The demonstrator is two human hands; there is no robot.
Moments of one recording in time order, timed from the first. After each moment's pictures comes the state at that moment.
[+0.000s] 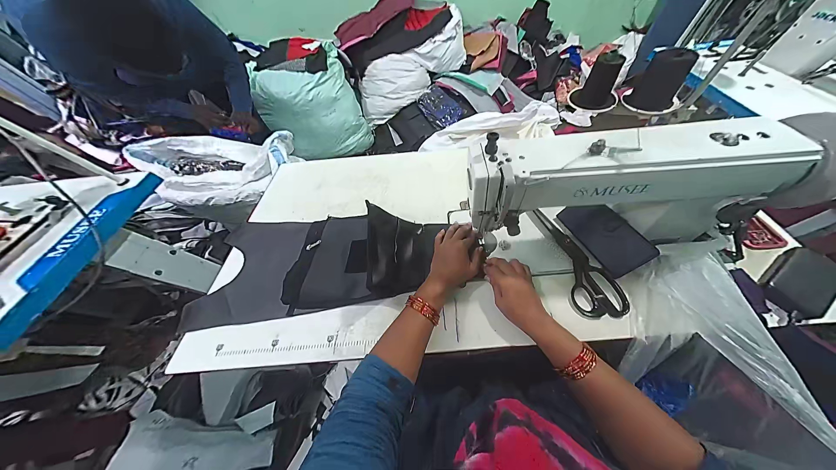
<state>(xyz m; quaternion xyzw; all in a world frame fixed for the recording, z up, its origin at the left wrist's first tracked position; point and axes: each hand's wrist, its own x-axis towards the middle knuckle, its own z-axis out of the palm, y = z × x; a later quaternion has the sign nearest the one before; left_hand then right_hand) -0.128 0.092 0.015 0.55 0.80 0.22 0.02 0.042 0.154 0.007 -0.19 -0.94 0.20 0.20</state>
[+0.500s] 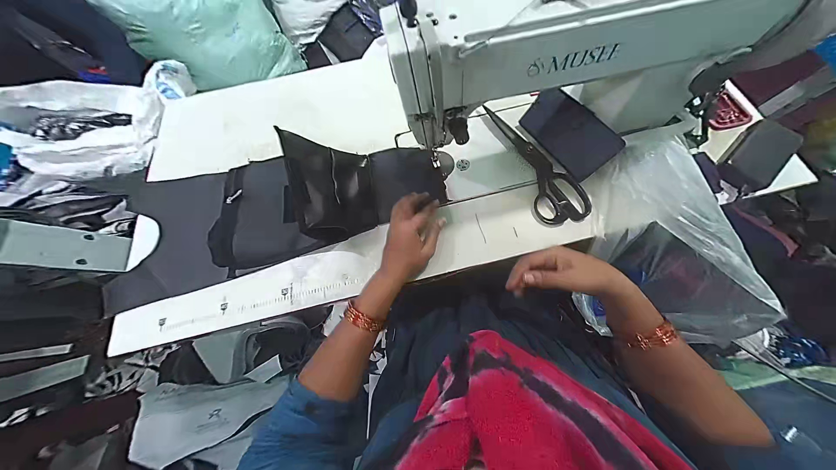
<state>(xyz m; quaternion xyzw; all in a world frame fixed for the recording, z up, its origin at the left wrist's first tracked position) -0.069 0.009 0.004 0.58 0.73 0.36 0.03 0.204 0.173 0.029 -0.06 -0.72 0.69 -0.05</state>
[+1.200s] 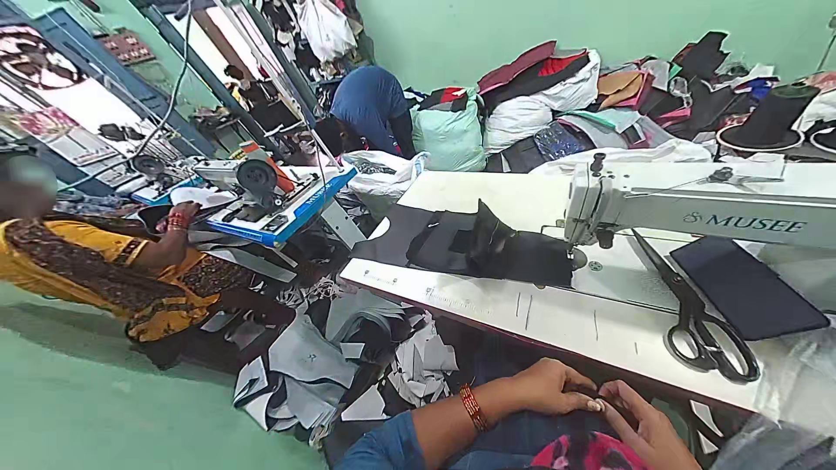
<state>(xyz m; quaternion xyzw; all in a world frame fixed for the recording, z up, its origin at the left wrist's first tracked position) 0.042 -0.030 0.019 0.53 0.67 0.33 0.41 0.212 0.116 -0.013 -0.13 -0.86 0.49 0.09</state>
